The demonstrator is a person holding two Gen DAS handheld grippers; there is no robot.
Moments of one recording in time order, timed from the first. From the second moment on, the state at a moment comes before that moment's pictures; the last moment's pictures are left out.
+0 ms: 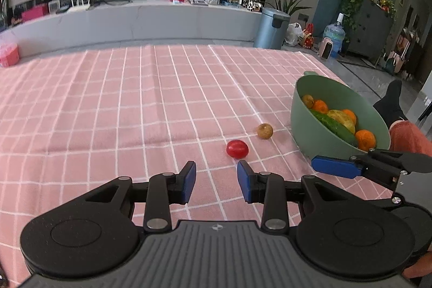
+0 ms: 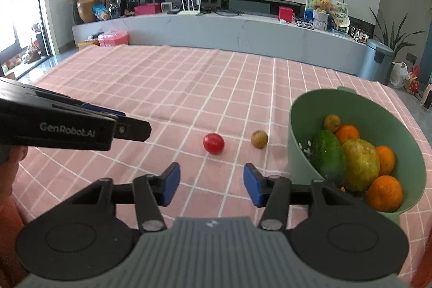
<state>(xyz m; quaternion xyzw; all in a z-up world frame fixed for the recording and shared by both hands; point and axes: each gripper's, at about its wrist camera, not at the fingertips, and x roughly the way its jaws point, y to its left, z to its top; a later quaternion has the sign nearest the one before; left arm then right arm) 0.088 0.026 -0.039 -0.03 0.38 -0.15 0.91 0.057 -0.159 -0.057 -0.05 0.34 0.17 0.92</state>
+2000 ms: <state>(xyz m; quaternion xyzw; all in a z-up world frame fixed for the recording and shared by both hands) 0.147 0.050 -0.076 -0.10 0.40 -0.11 0.90 0.130 -0.117 -0.110 0.04 0.28 -0.08 0.95</state>
